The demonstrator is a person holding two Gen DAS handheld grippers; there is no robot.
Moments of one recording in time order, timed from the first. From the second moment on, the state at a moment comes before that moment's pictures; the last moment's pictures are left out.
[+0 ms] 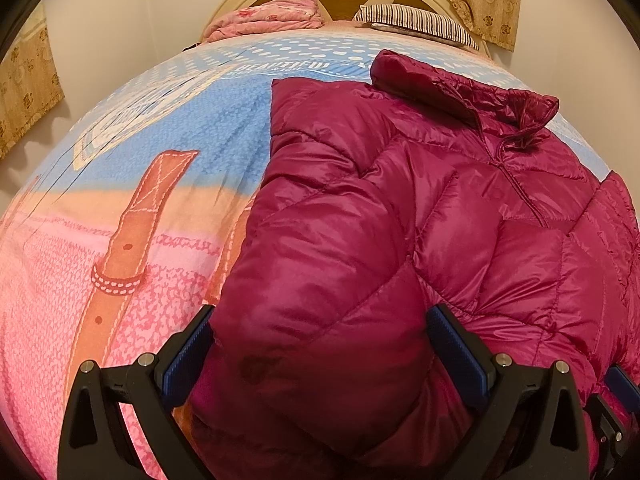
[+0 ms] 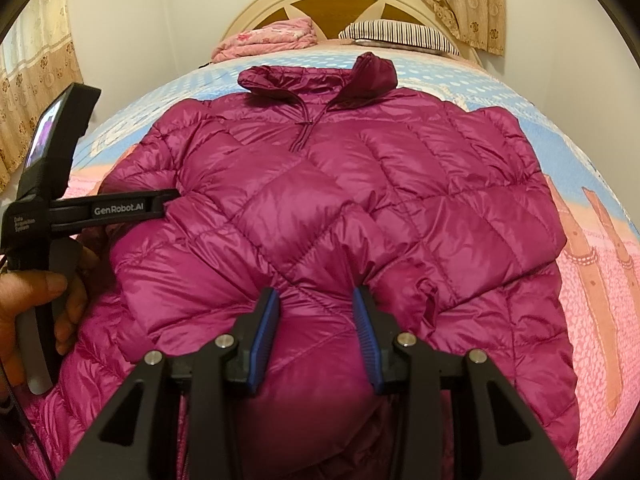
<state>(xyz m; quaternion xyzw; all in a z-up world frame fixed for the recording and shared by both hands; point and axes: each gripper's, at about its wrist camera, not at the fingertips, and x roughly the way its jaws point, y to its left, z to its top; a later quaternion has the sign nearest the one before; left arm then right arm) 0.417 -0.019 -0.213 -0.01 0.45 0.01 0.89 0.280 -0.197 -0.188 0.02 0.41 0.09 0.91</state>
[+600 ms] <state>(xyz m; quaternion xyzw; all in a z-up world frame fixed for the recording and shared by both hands) 0.413 -0.013 -0.211 -0.01 0.44 0.02 0.90 0.281 -0.198 -0.187 0.02 0.41 0.09 0.91</state>
